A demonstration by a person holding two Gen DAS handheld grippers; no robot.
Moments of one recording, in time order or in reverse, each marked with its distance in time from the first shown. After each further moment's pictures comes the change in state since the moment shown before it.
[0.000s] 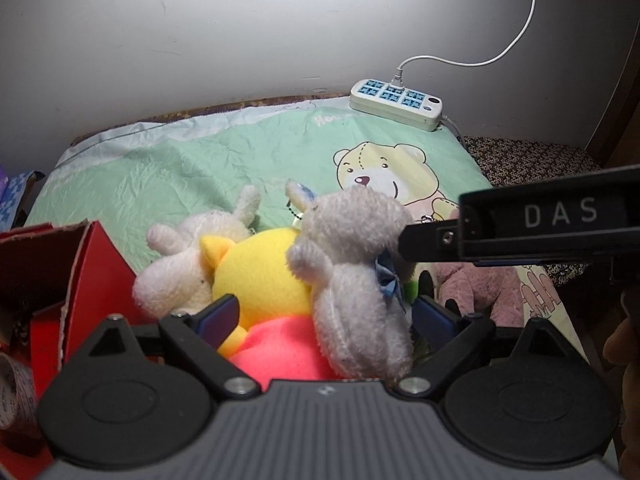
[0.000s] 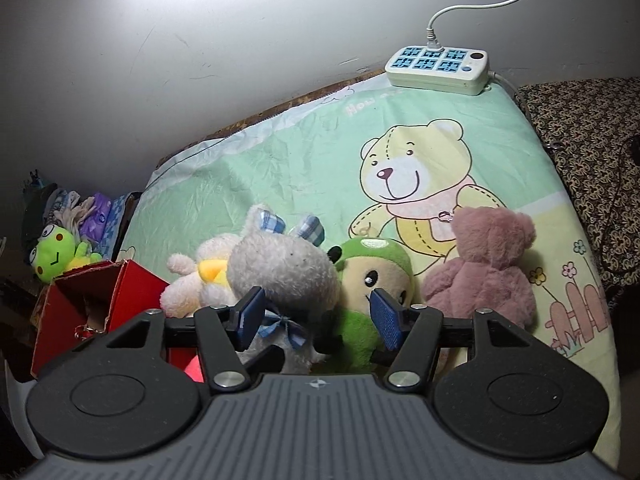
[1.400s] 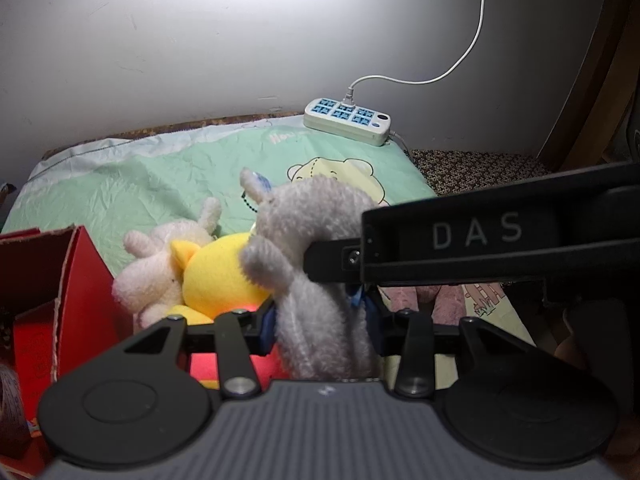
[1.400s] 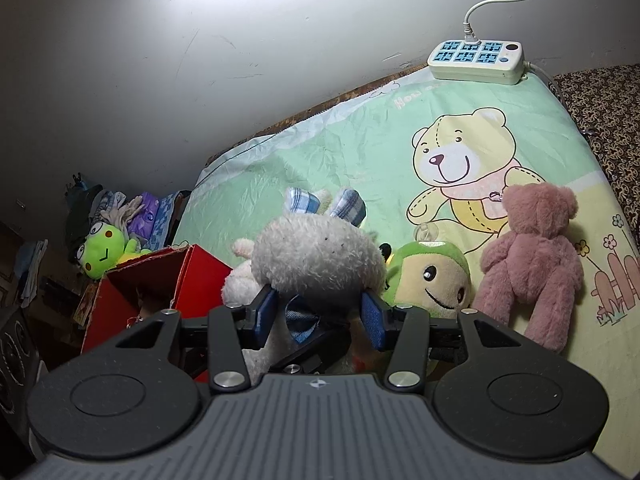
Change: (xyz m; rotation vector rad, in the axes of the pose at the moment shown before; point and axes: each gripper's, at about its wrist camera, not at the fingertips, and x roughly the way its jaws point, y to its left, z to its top) left arm -0.042 -0.005 -0.013 0.021 -0.069 -0.128; right arm -0.019 0.022 -0.021 0.018 -0.010 0.121
